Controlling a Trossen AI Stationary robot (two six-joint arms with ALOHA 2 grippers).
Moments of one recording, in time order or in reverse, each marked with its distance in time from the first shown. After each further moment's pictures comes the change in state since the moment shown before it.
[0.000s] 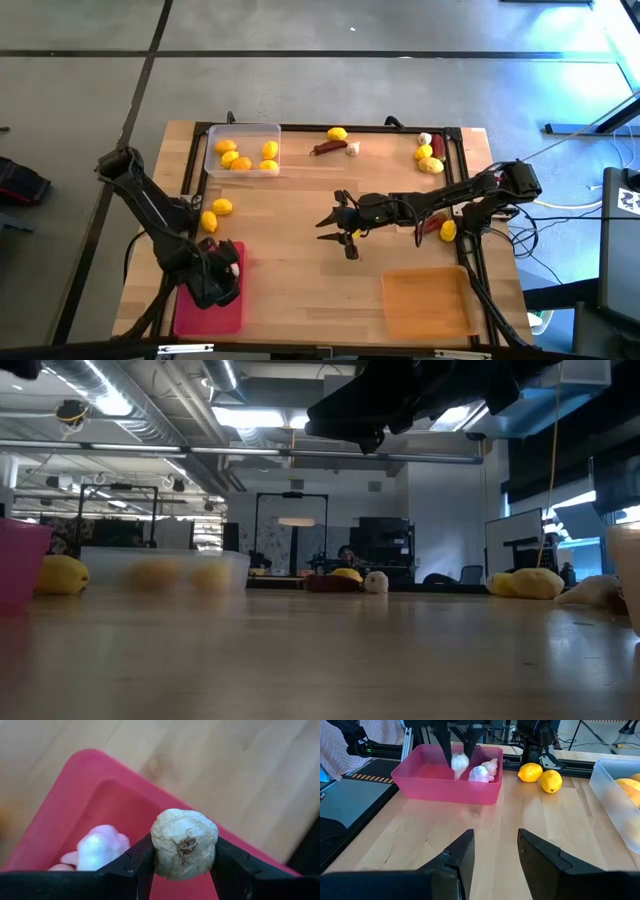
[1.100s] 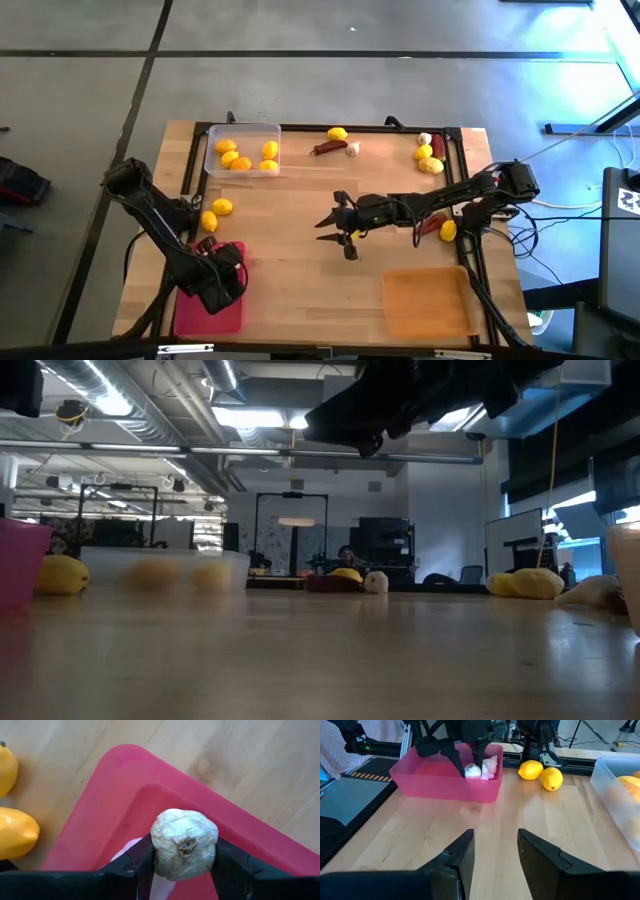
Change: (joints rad) left arm -0.001 0.169 0.000 -0.074 -0.054 -0.022; right arm 0.000 0.017 -0.001 0.011 0.002 0.000
